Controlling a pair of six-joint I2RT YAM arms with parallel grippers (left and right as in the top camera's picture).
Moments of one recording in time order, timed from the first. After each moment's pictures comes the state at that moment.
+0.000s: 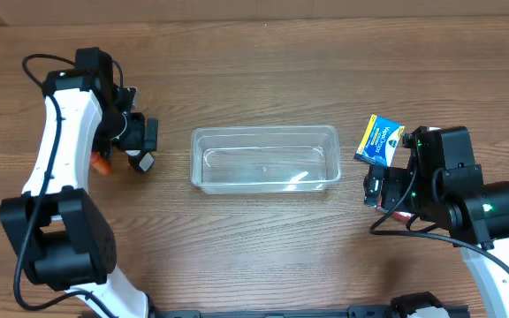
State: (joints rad) left arm 0.12 1.88 1.58 -1.21 0.03 0.10; right arm 0.17 1.07 1.16 -1.24 -0.02 0.31
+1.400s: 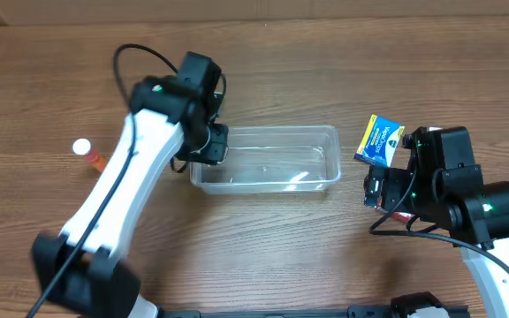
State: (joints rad) left arm -0.35 1.73 1.59 -1.30 0.05 -0.21; right arm 0.17 1.07 1.16 -1.25 -0.02 0.31
